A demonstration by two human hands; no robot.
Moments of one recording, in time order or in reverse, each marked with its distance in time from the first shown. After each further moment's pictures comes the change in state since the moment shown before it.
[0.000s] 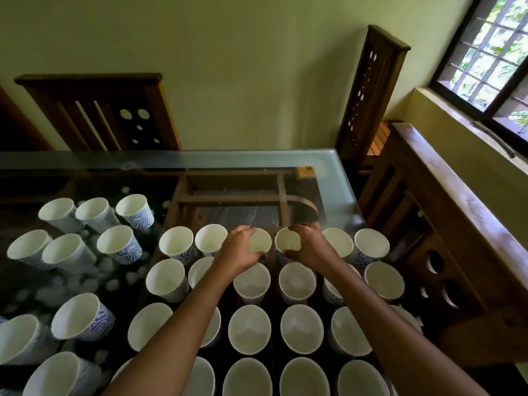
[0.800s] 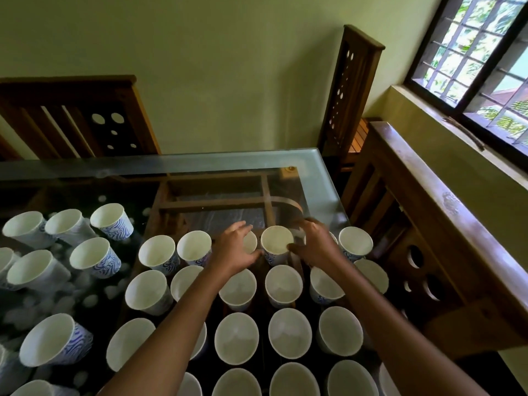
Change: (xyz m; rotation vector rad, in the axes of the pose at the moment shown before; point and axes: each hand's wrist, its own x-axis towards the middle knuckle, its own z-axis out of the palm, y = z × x) left_hand 0.013 0.011 0.007 0.014 -0.002 0.098; right_hand -0.004 0.018 -0.020 0.054 0.102 0.059
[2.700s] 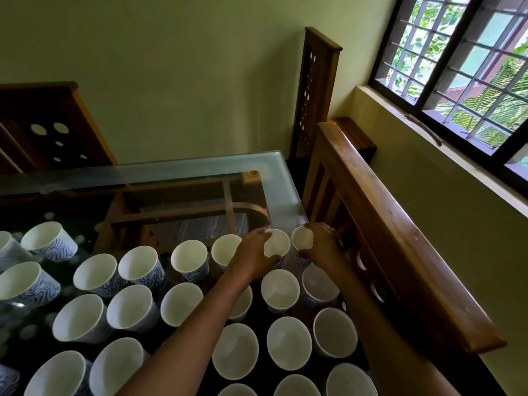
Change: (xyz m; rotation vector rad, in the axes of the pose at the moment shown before) left_hand 0.030 0.103 0.074 -0.076 -0.115 0.106; right_hand 0.003 0.107 -0.041 0.013 0.055 0.217
